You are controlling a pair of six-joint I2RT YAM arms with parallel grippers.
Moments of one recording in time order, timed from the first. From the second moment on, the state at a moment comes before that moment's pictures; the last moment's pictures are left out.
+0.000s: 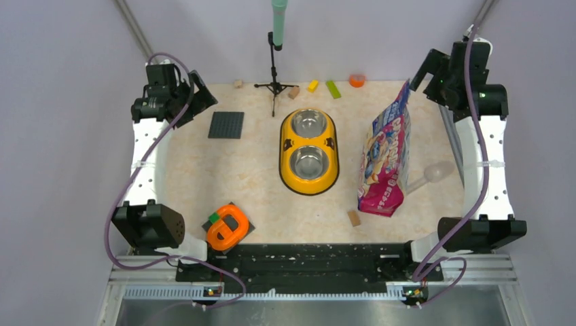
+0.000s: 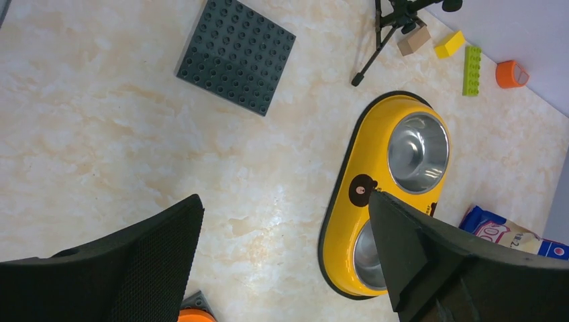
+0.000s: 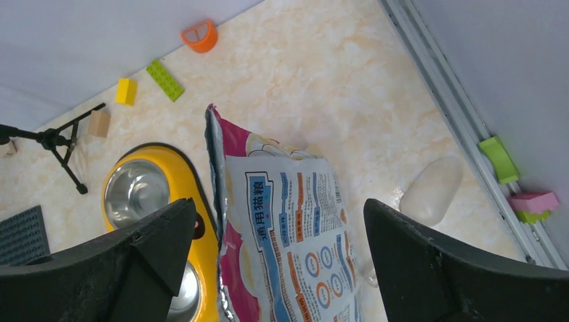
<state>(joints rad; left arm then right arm) 0.07 1.51 1.70 -0.85 0.09 -0.51 0.00 1.47 1.92 -1.01 0.22 0.40</state>
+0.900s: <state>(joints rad) -0.45 1.61 1.78 -0.80 0.11 -0.51 0.12 1.35 1.70 -1.00 0.06 0.37</state>
